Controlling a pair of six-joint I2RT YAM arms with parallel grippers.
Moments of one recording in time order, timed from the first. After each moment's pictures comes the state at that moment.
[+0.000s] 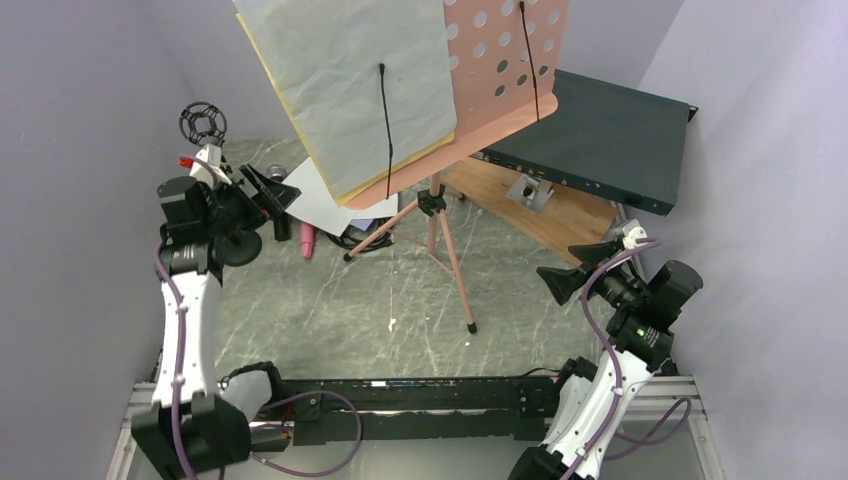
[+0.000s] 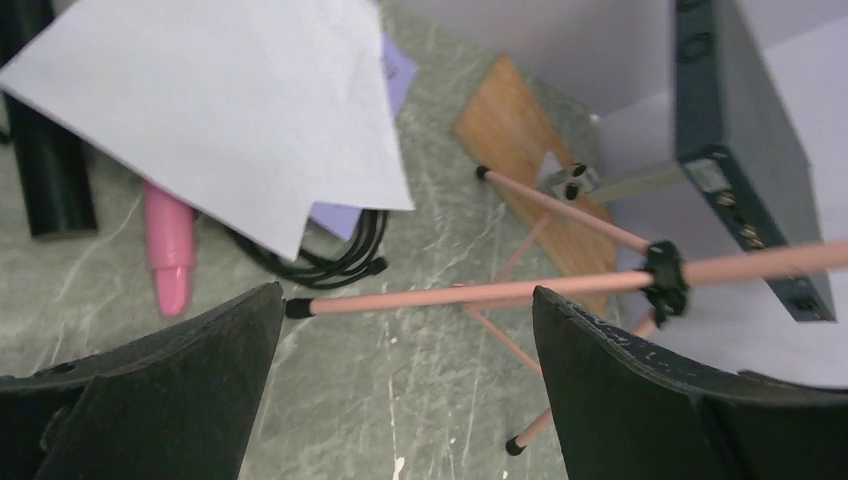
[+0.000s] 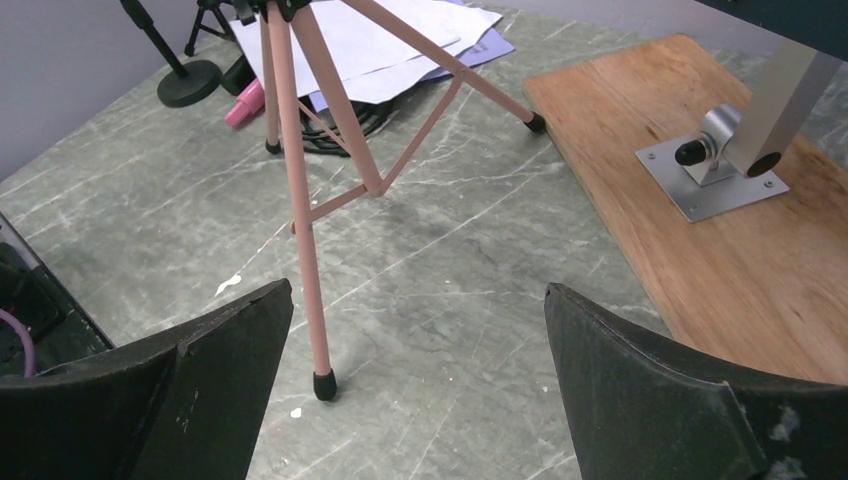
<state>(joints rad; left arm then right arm) 0.25 1.07 0.97 -0.31 0.59 -0.55 -0.67 0.53 0.65 -0.50 -1.31 -0.18</state>
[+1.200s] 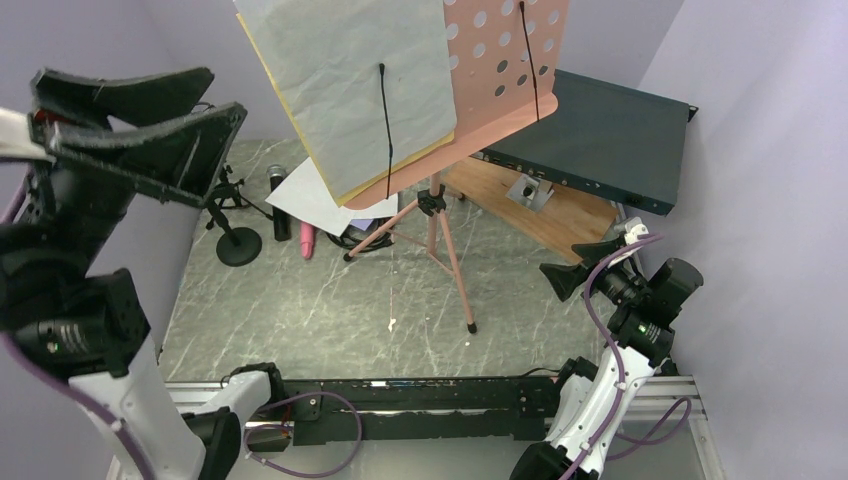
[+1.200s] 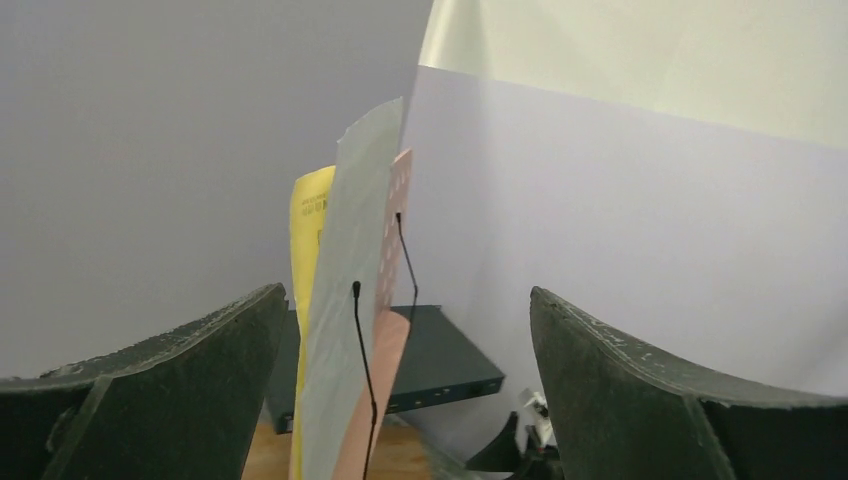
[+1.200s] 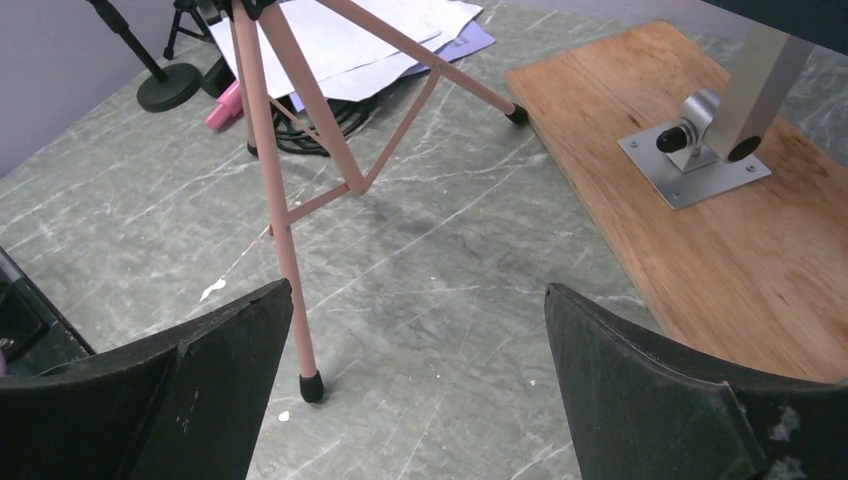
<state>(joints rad) 0.17 1.03 2.10 -0.23 0.73 -0.87 -0.67 0.56 0.64 -0.47 -1.28 -0.17</state>
